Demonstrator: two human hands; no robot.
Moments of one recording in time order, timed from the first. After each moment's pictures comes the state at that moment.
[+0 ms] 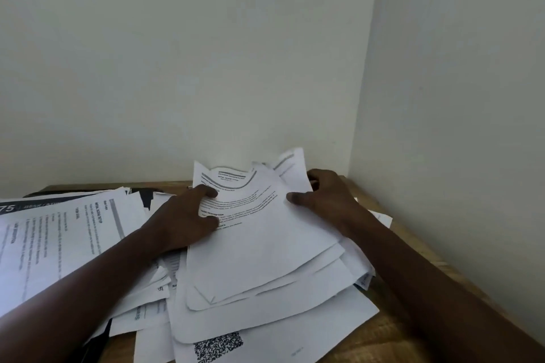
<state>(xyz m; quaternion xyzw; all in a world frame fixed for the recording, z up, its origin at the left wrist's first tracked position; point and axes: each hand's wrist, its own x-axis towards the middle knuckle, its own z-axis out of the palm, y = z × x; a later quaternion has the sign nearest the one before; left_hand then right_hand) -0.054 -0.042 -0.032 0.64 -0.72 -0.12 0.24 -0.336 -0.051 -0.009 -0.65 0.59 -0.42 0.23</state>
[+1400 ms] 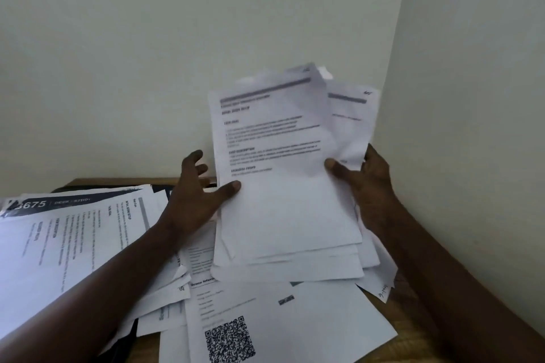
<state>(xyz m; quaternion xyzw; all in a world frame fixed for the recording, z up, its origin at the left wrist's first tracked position) -0.056 -0.048 -0.020 0.53 -0.58 -0.27 0.55 -0.347 -0.058 0.008 -0.52 0.35 -0.69 0.36</state>
